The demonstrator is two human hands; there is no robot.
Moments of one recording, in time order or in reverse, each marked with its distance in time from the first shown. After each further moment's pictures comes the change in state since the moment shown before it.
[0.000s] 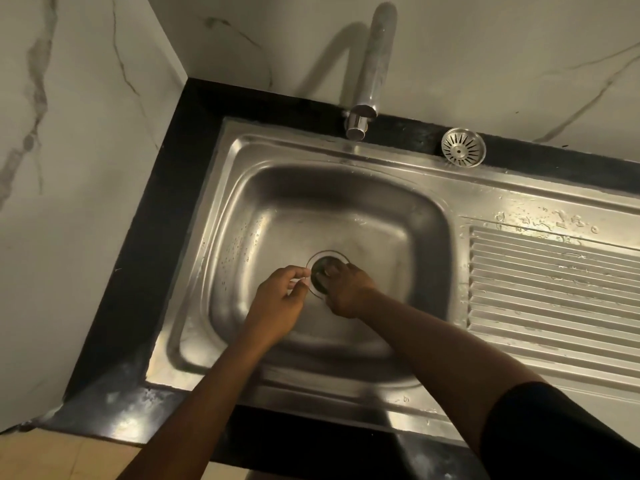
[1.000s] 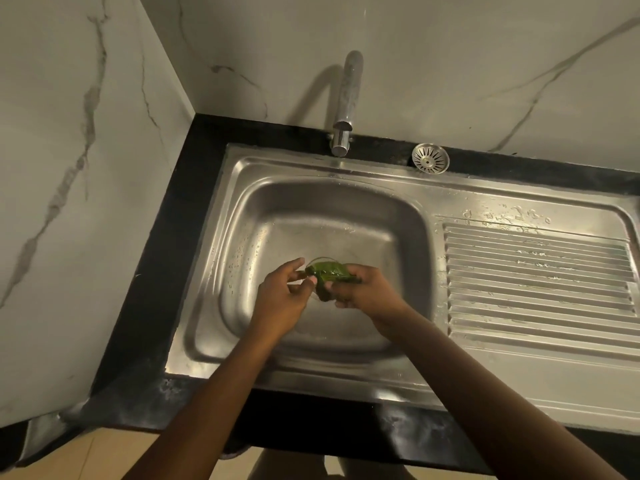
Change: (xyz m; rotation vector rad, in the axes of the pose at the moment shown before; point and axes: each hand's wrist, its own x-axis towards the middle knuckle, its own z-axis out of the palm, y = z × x) left_hand -0.034 0.021 -0.010 -0.142 0.058 0.062; right_hand -0.125 -0.028 -0.048 1.671 0.356 0.159
